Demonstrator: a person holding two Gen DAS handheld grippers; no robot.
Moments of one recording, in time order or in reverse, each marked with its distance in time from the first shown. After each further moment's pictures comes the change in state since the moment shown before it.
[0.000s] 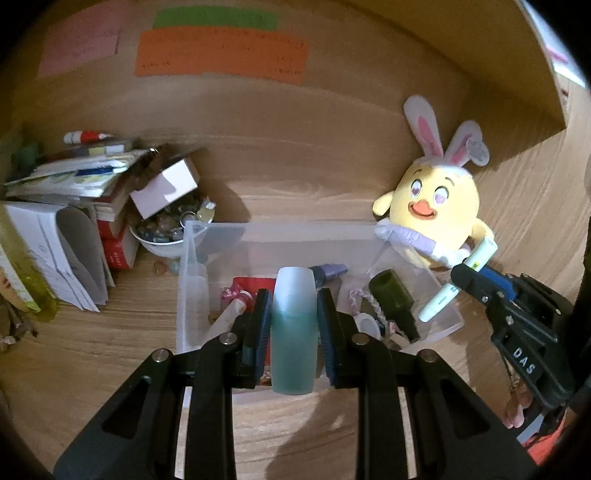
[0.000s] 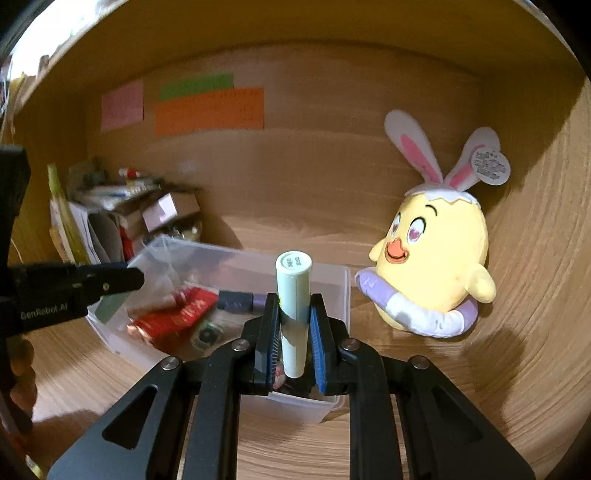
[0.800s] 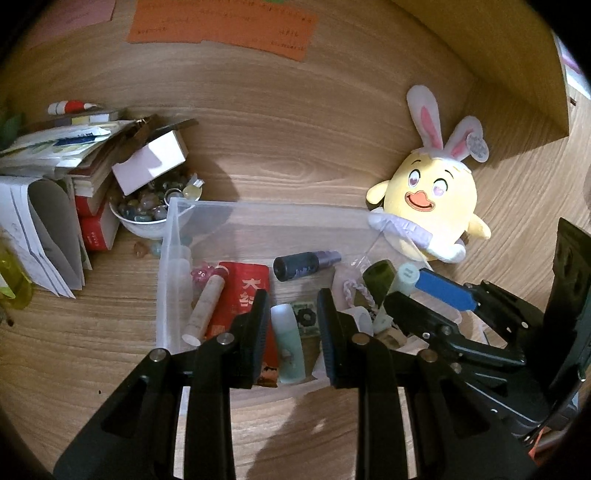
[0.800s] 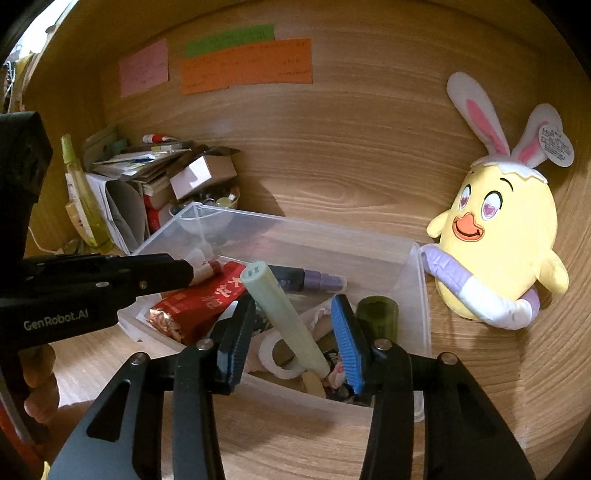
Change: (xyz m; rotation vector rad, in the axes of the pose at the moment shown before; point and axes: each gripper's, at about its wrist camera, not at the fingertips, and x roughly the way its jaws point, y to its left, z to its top) left arm 0.015 0.011 -0.003 -0.044 0.046 -0.075; right arm 0.038 0.029 -0.003 -0.010 0.108 0.148
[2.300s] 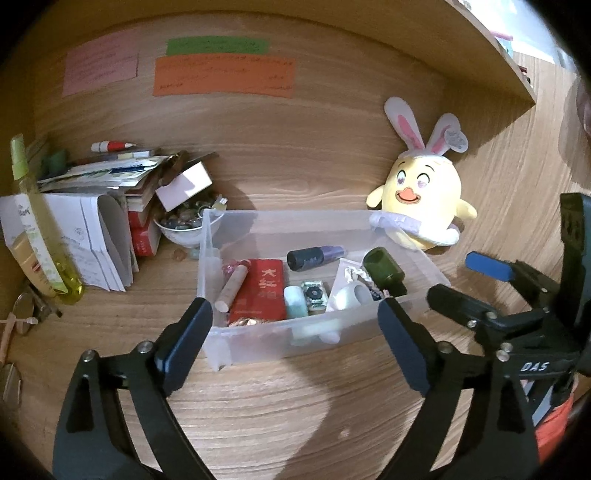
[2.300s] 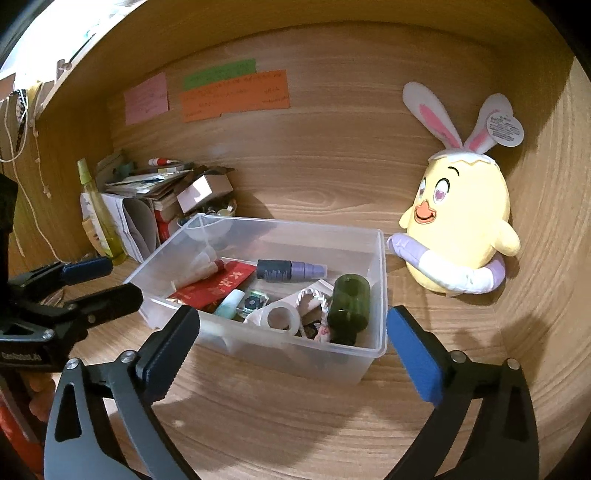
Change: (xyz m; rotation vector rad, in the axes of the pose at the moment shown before) left arm -0.060 -0.026 -0.041 0.099 -0.115 0.121; right arm -0.057 -0.016 -0.023 0.065 -0.066 0.003
